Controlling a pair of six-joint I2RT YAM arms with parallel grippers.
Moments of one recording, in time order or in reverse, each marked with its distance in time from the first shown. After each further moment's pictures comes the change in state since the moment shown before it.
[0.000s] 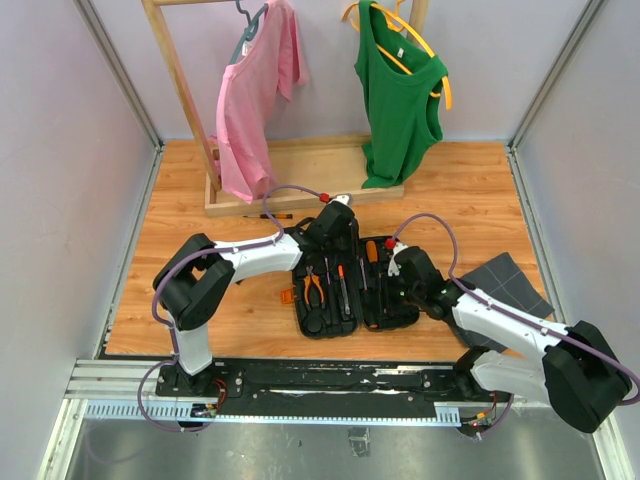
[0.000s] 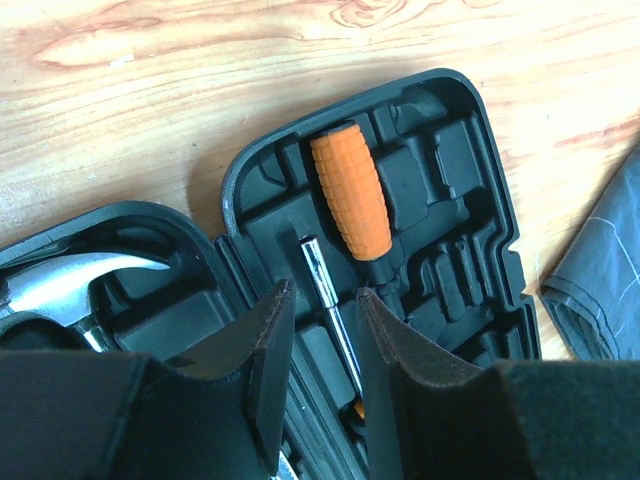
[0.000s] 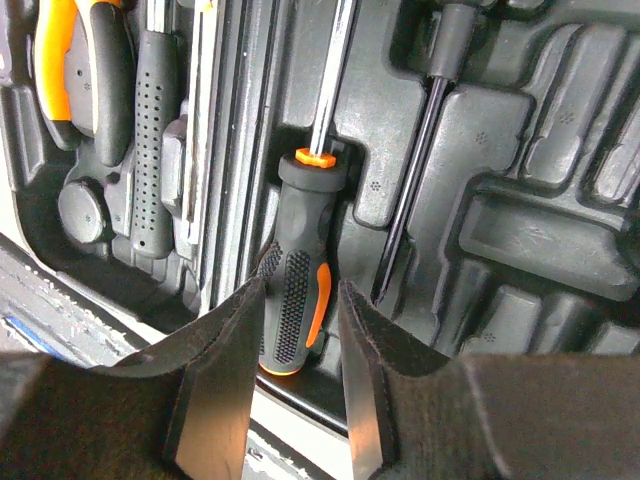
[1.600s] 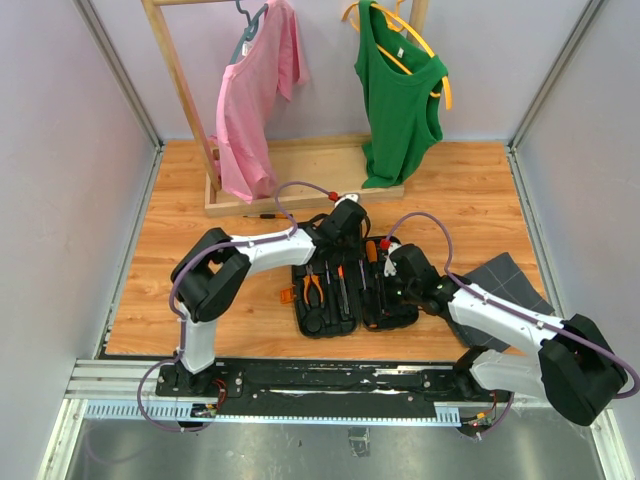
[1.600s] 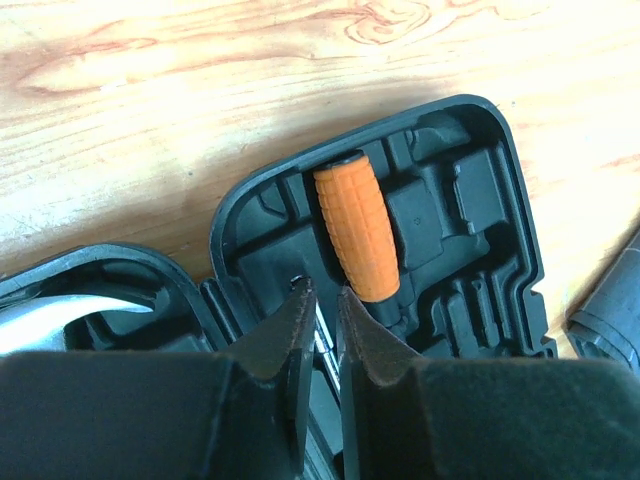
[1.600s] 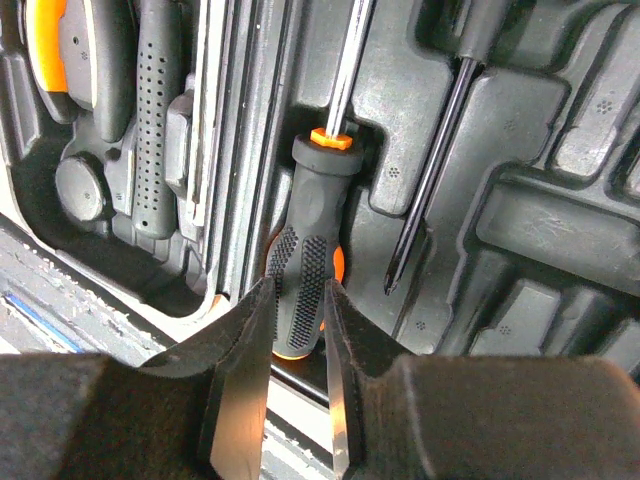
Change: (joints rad) left arm -0.014 0.107 0.122 -0.074 -0.047 0.002; right arm 0.013 0.044 0.047 -0.060 -0.013 -0.018
